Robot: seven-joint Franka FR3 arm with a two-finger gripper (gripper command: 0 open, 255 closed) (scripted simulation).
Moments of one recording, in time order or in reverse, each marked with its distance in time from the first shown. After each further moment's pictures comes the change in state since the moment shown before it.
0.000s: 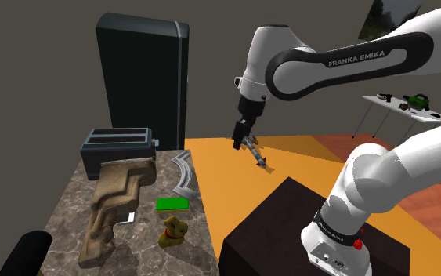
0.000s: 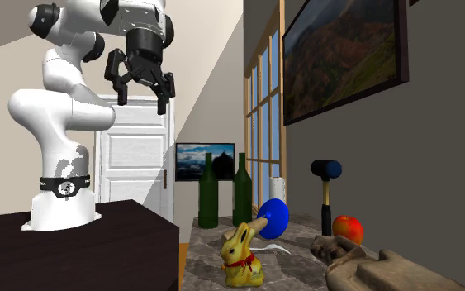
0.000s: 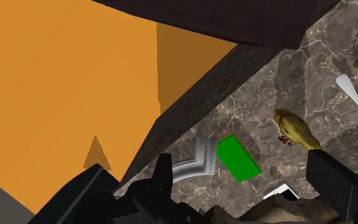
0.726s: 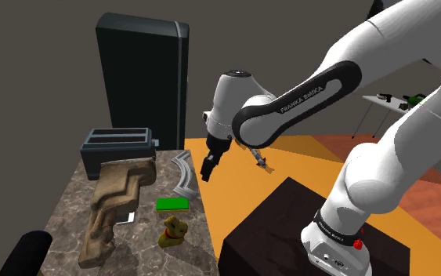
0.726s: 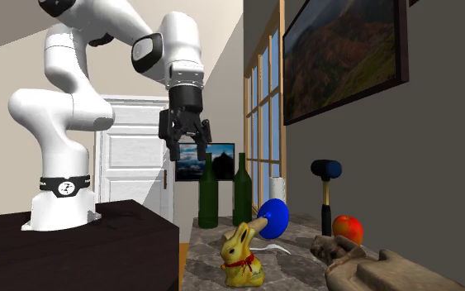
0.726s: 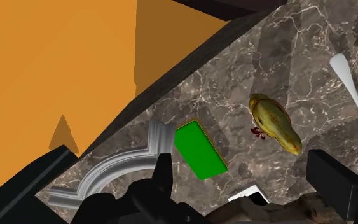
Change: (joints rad) arm 0.043 0.367 0.143 -0.014 0.013 0.430 0.075
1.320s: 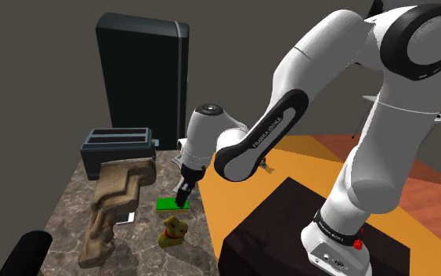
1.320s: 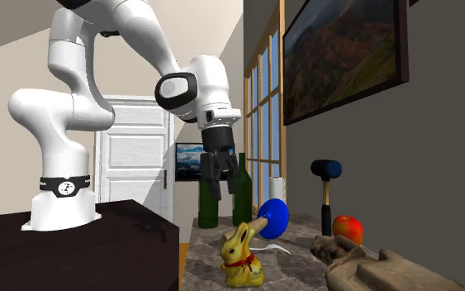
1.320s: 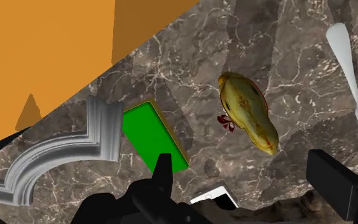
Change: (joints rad) arm 0.004 0.384 0.080 0.118 -0.264 0.281 0.227
